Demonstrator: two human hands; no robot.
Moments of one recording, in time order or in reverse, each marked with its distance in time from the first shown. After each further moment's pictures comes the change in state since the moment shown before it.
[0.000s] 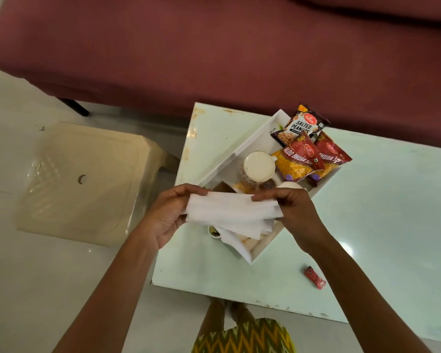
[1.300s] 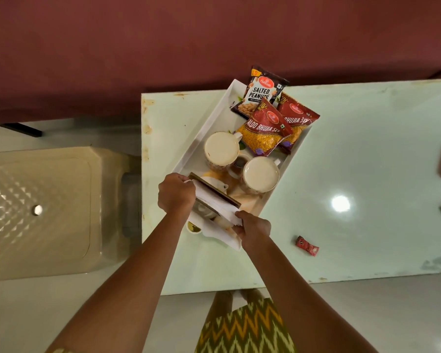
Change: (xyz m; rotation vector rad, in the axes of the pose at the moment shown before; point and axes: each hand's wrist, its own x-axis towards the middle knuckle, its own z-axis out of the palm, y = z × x) left_hand 0.092 -0.043 0.075 0.975 0.540 0.054; right_hand 0.013 0.108 0.040 0.785 0.748 0.910
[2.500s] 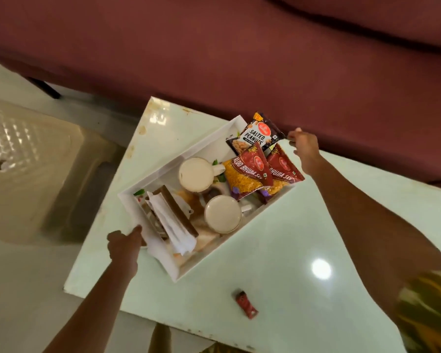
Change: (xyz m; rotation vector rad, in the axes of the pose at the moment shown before) left_hand -0.039 -0.060 0.056 -0.612 0.149 -0.679; right_hand 0.068 -0.311 0.061 -0.763 -0.243 -0.909
